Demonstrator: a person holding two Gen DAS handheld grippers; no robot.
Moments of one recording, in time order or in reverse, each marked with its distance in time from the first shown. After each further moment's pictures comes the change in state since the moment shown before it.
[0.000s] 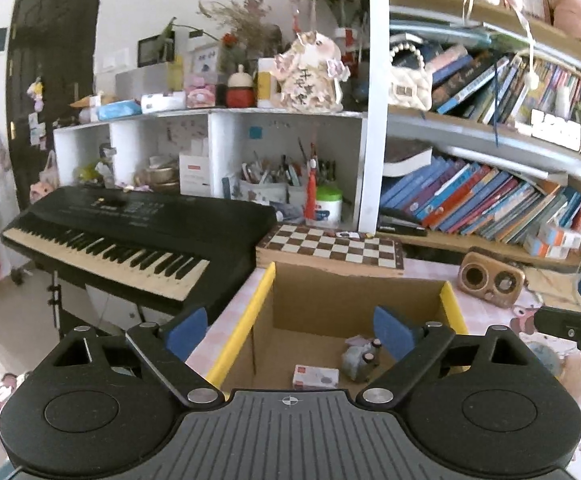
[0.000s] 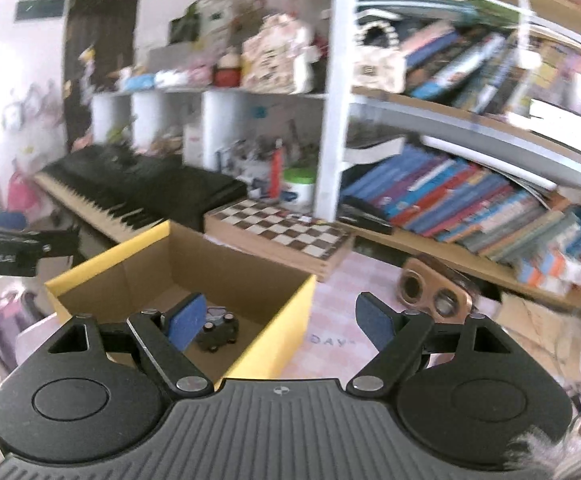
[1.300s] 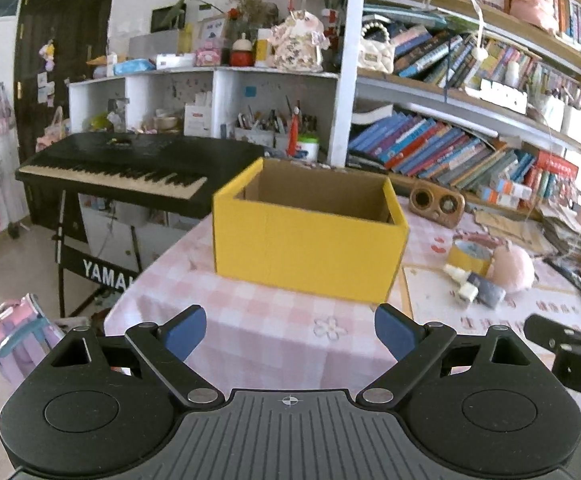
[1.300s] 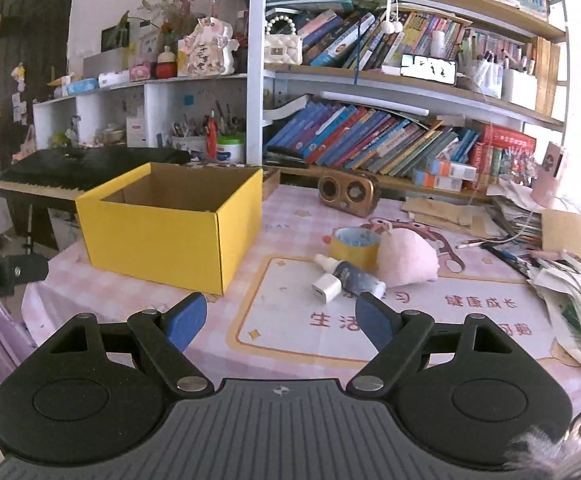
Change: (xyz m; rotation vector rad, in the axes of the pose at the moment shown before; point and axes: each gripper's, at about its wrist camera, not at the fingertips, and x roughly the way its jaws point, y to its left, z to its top) left arm -0.141 -0.006 -0.129 -0.037 0.076 -0.062; right arm -0.170 0.080 -0.144 0.146 0.009 -0.255
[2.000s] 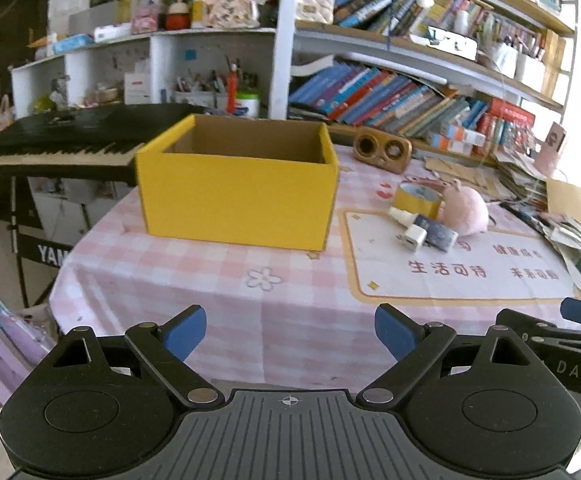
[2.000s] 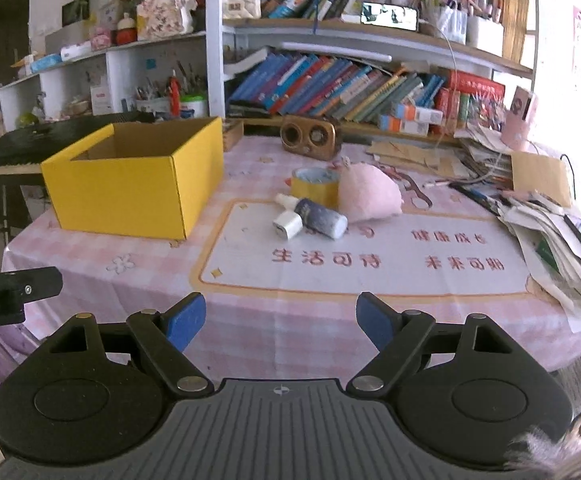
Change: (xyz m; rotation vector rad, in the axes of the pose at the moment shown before) left arm 0.015 -0.040 -0.021 0.084 0.119 -0.134; right arm -0.004 -0.024 -0.028 0.073 0.139 -0.077
